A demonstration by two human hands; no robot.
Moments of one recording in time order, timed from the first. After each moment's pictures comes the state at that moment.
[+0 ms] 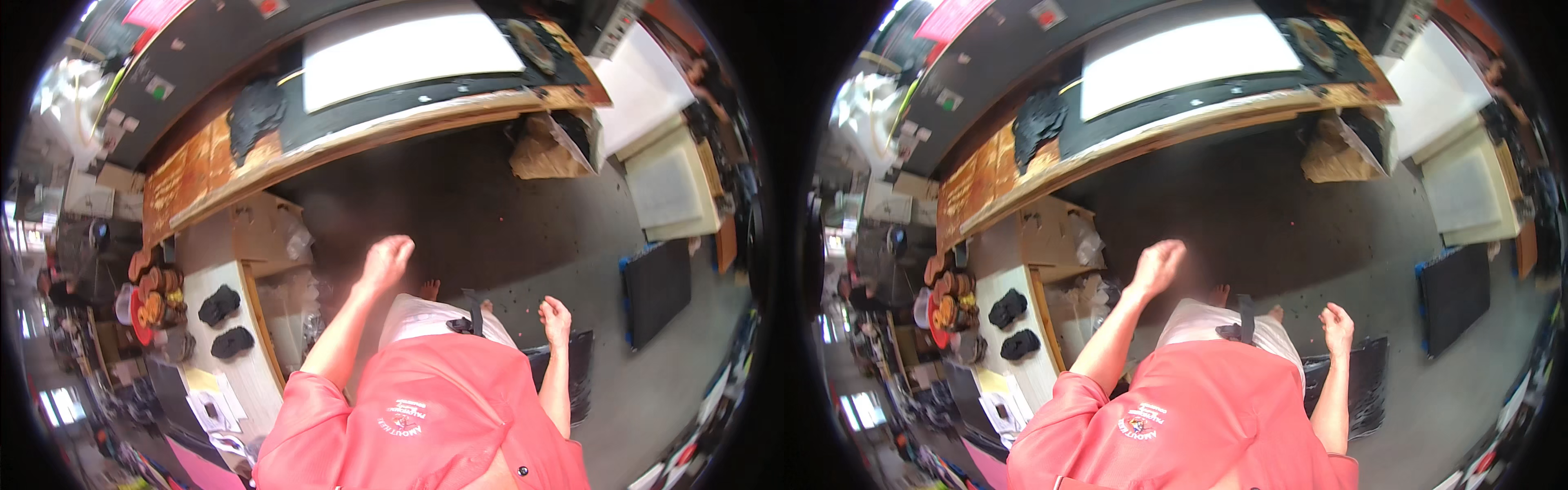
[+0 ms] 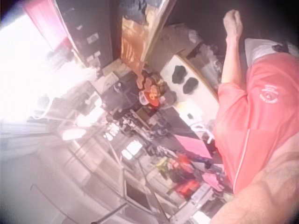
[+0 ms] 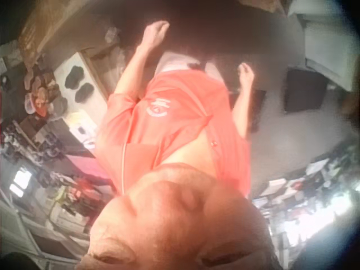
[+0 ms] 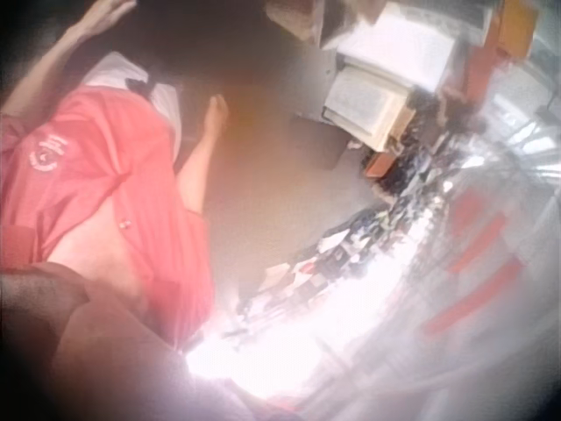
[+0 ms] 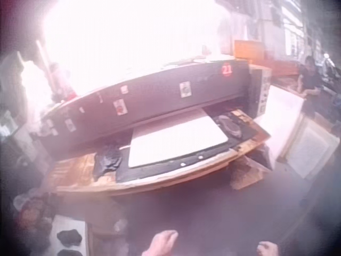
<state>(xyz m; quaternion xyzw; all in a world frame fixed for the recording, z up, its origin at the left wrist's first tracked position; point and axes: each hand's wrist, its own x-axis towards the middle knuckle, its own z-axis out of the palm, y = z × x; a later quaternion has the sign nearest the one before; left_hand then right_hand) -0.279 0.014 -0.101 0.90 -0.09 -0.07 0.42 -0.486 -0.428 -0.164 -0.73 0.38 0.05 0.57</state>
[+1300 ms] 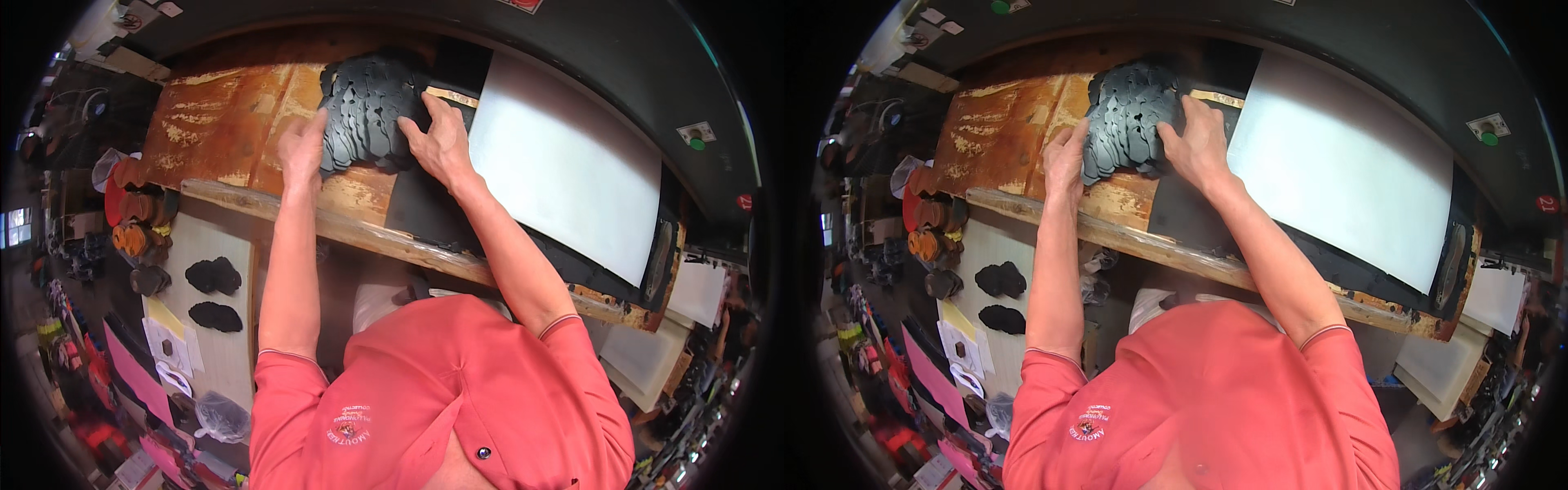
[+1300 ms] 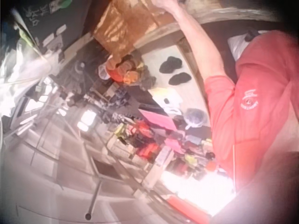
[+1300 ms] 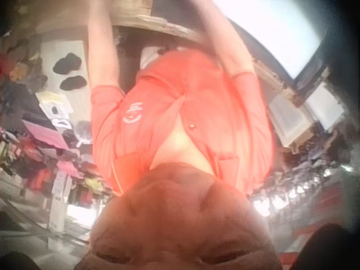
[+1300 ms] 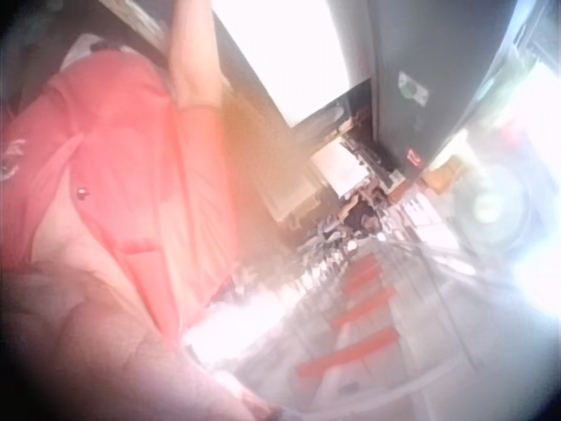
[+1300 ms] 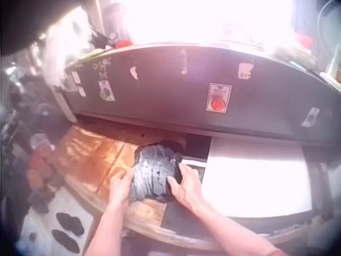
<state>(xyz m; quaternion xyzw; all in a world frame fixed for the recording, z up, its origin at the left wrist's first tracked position) 0.039 0.315 0.000 0.60 0.40 0.23 0.65 0.141 0.113 -0.004 -0.86 -0.26 -0.01 0.45</state>
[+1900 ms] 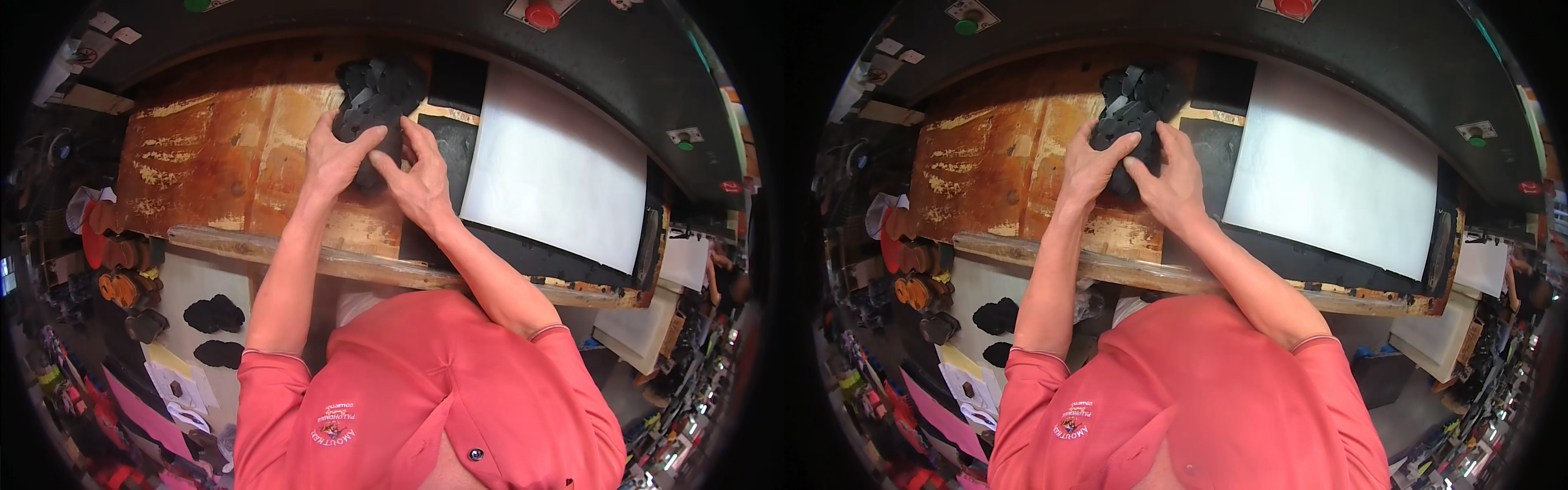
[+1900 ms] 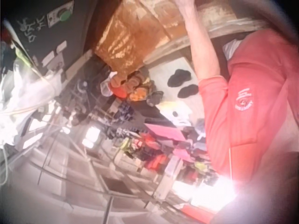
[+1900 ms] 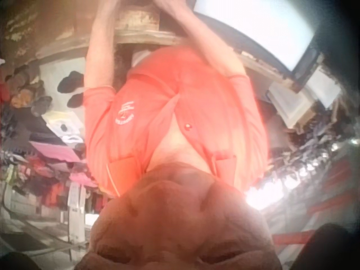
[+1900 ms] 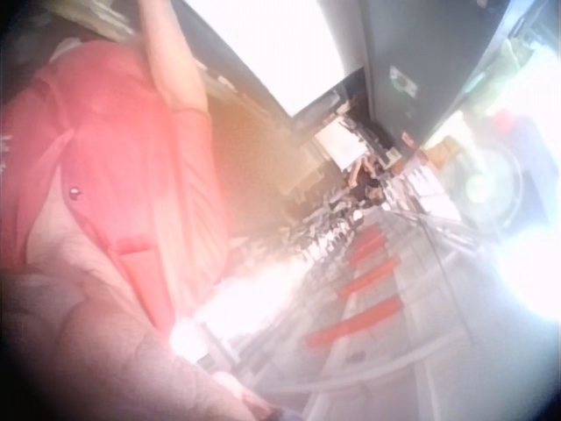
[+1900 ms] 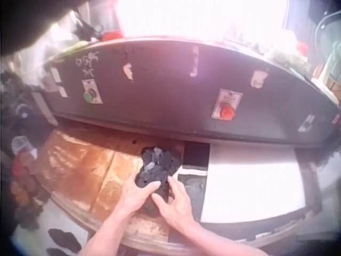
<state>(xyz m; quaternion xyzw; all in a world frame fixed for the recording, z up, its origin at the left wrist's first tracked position) 0.084 0.314 0.022 0.73 0.25 0.09 0.63 0.100 0.159 0.000 -0.77 -0.14 0.03 0.62</state>
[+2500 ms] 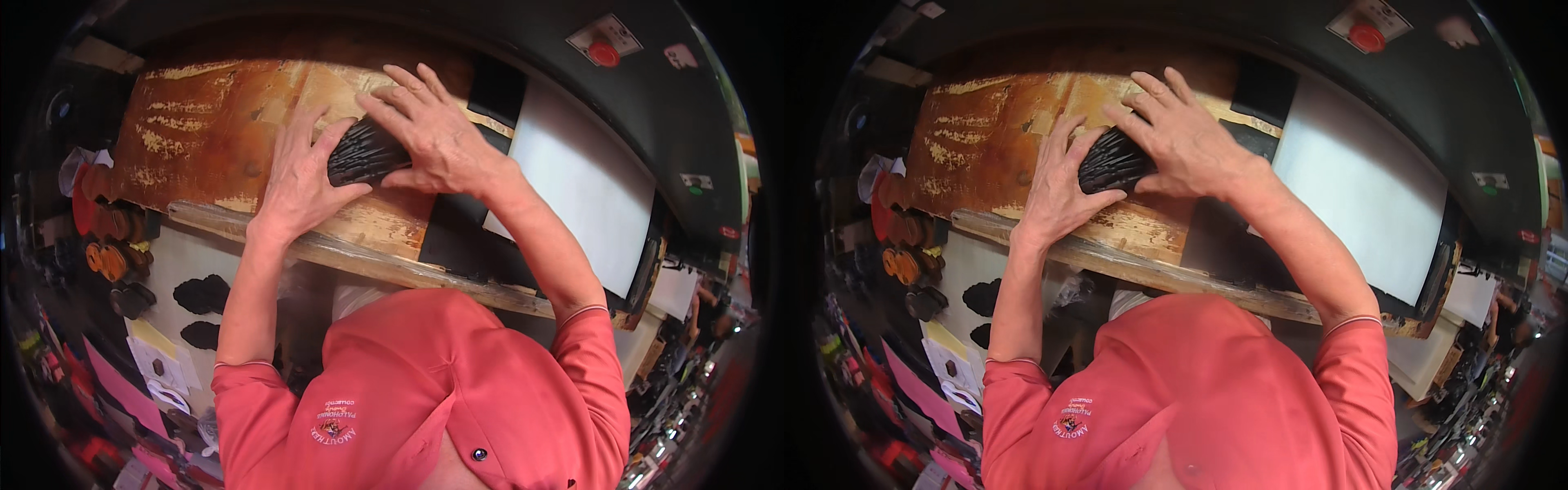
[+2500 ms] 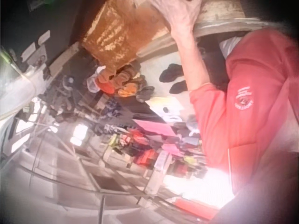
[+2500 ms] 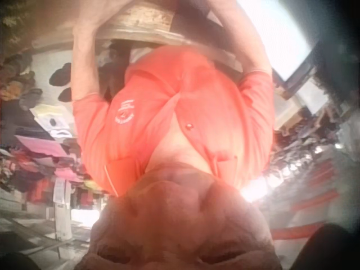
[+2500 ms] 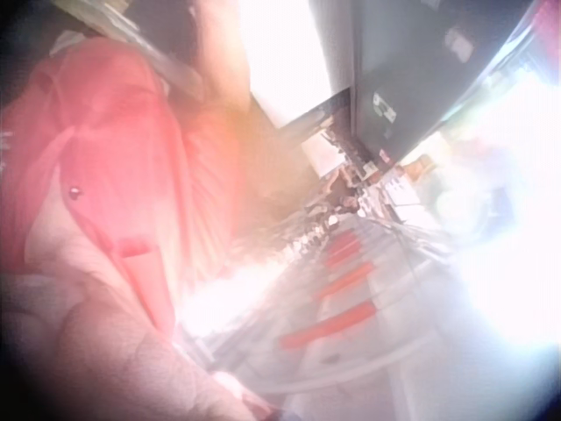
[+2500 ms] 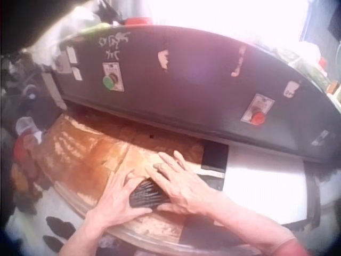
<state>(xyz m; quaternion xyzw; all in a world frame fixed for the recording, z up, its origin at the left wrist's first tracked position) 0.011 0.377 0.047 0.97 0.00 0.16 0.20 0.172 0.183 0.072 -0.74 -0.63 -0.03 0.21</state>
